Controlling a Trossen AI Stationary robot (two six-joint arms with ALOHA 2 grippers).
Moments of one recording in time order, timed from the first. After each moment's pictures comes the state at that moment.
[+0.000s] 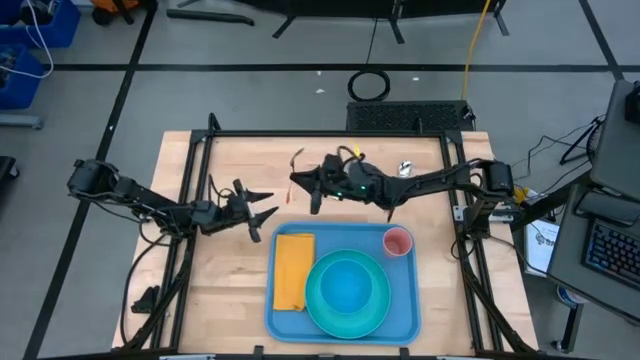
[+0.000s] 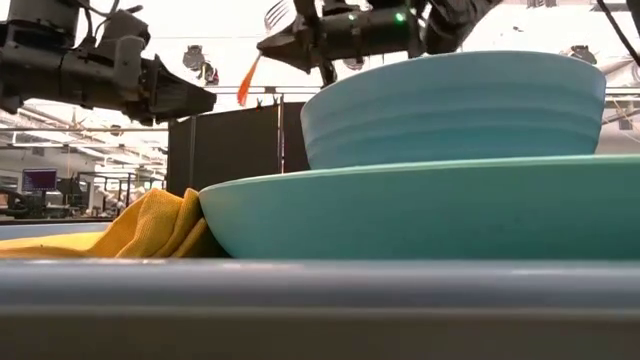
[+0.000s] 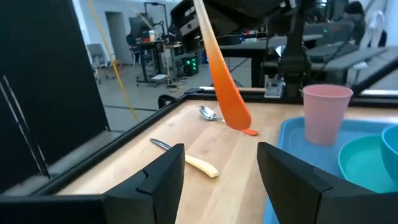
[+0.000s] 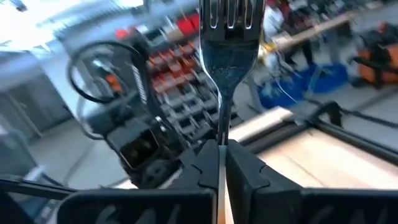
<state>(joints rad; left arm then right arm) -0.20 1.11 0.11 1.00 -0.56 0.06 -0.09 1.78 1.10 0.72 0.13 0.39</state>
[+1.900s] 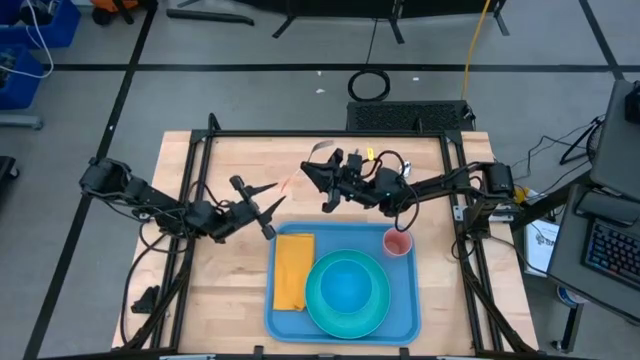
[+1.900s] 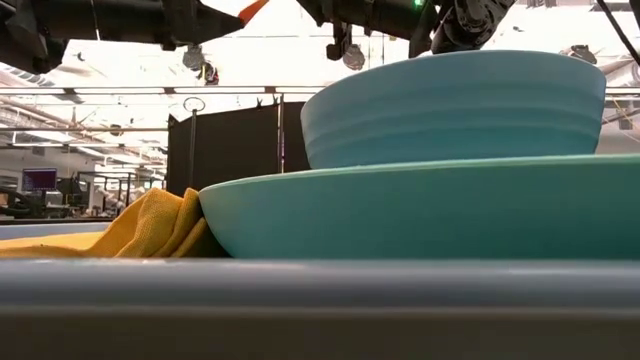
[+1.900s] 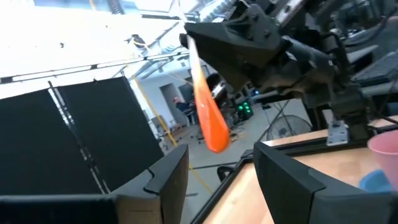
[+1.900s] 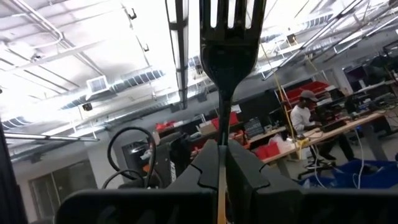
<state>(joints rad) -0.30 1.27 0.34 1.30 -0.76 0.66 -0.04 1.78 1.01 1.27 0.18 0.33</state>
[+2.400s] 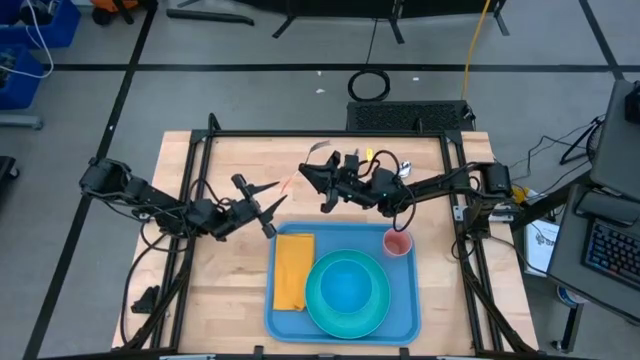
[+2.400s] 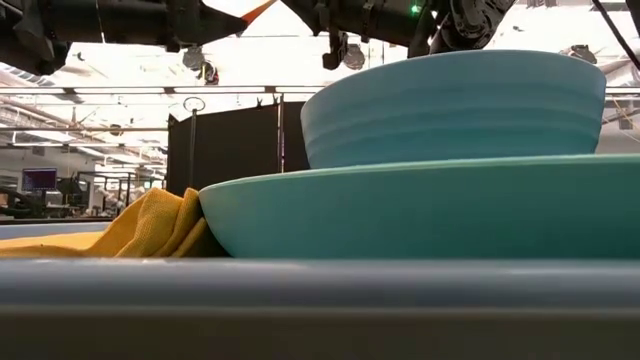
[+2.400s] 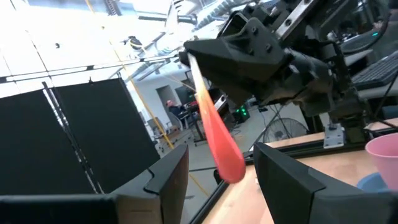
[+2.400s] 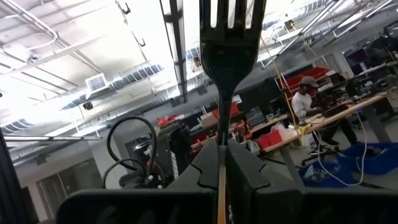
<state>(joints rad) -0.27 1.27 0.34 1.29 -0.71 0.64 -0.05 1.80 1.01 1.25 0.18 0.39</state>
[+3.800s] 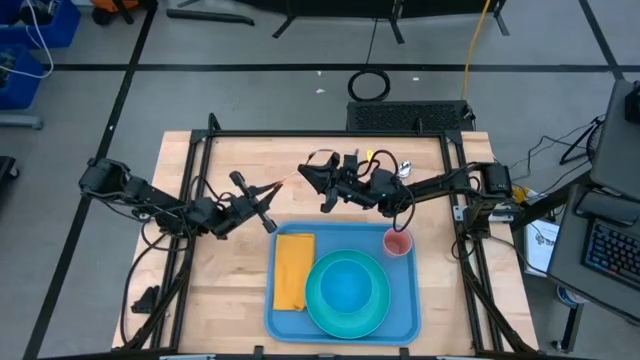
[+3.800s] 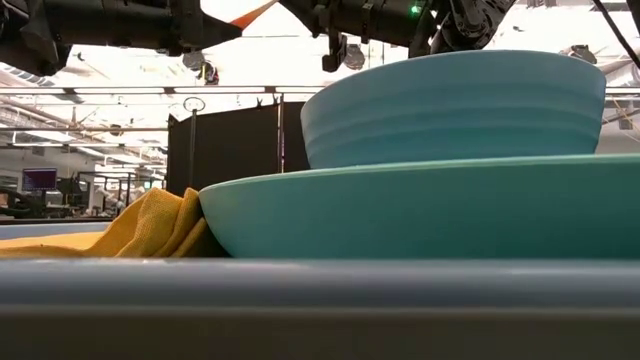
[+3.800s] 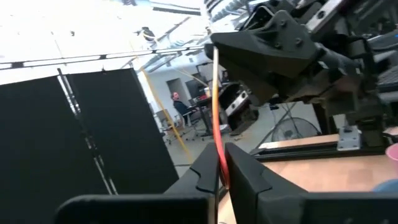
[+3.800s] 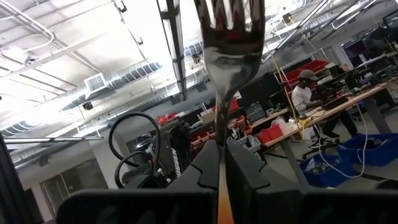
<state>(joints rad) -0.25 1.27 0.34 1.26 -0.73 0.58 -0.04 1.80 1.01 1.22 0.18 0.43</state>
